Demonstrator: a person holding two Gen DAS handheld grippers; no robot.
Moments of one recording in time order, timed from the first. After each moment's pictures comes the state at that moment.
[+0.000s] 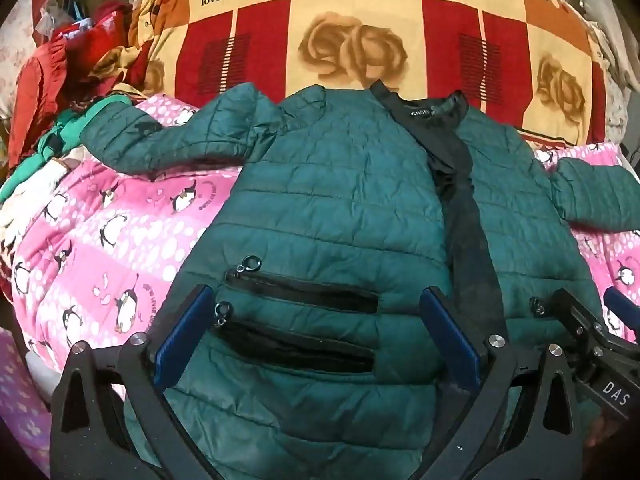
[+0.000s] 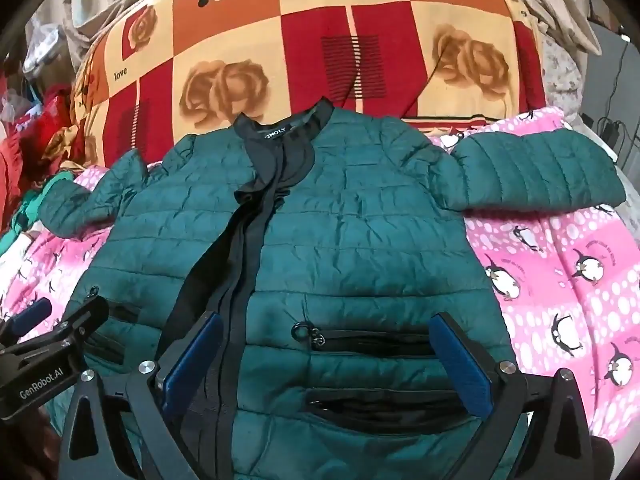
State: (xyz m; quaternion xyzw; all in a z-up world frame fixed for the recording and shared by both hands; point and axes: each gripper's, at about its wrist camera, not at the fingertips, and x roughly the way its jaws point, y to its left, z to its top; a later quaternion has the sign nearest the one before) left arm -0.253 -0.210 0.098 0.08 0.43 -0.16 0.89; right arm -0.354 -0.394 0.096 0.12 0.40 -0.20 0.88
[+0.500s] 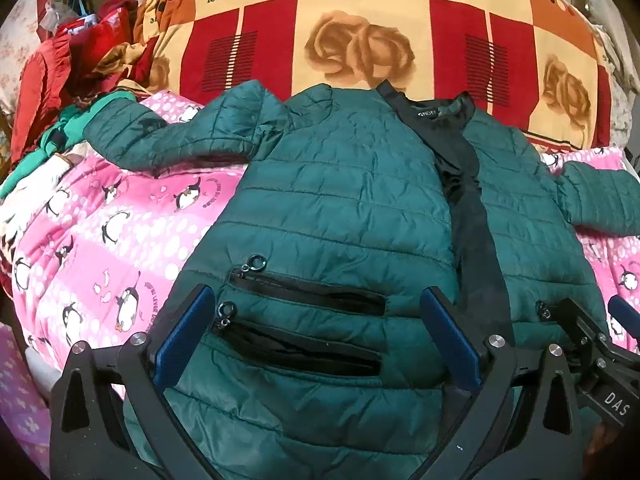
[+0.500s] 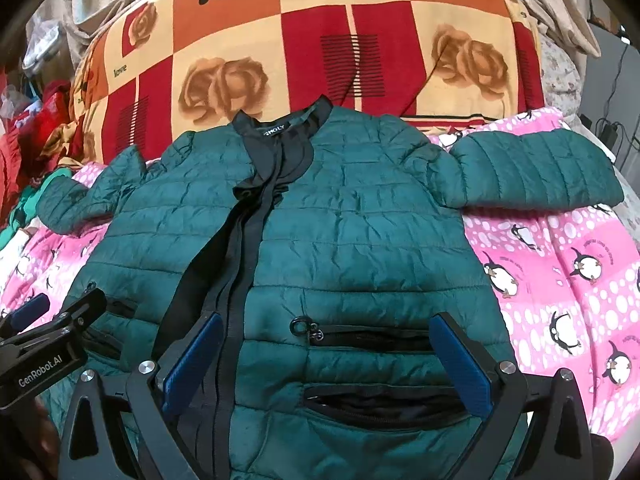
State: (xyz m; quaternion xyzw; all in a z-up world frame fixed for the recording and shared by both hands) left arm -0.251 -0.207 0.094 0.08 0.43 -0.16 0.89; right arm -0.354 -0.395 0.092 0.13 0.40 -0.20 0.88
